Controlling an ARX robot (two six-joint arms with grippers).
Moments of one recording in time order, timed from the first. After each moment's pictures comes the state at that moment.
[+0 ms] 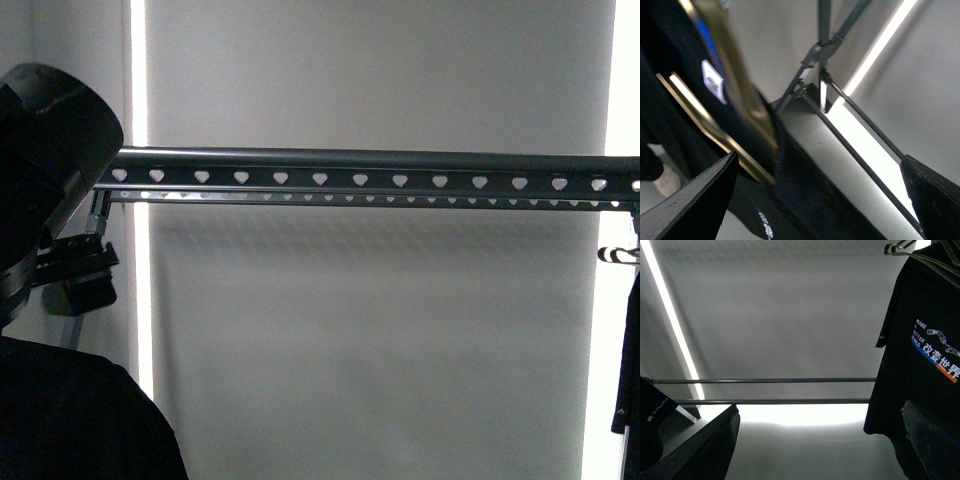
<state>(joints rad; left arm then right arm) -0.21 1.62 1.24 -0.31 -0.85 -0.82 0.00 0.00 0.01 0.00 0.00 0.00</state>
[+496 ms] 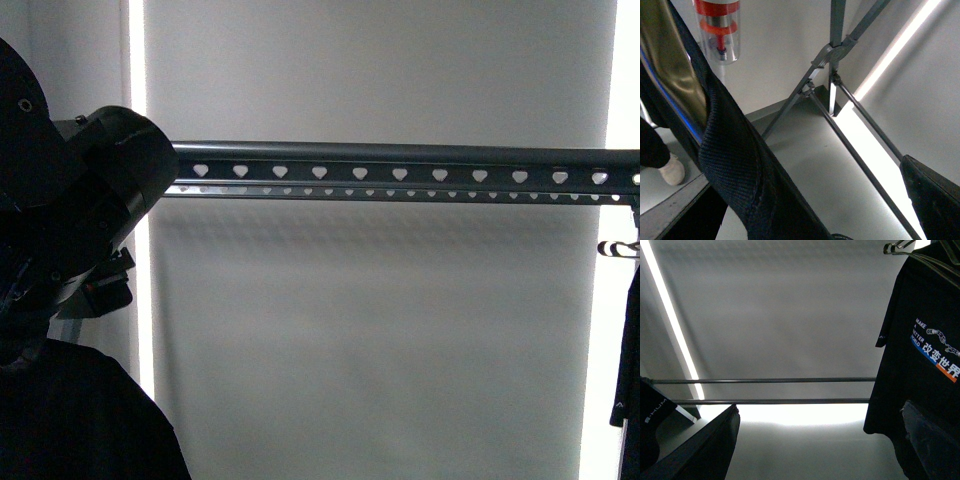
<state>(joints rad) -0.24 1.75 1.40 -0.47 -0.94 -0.99 0.00 0.00 0.01 0.00 0.00 0.00</state>
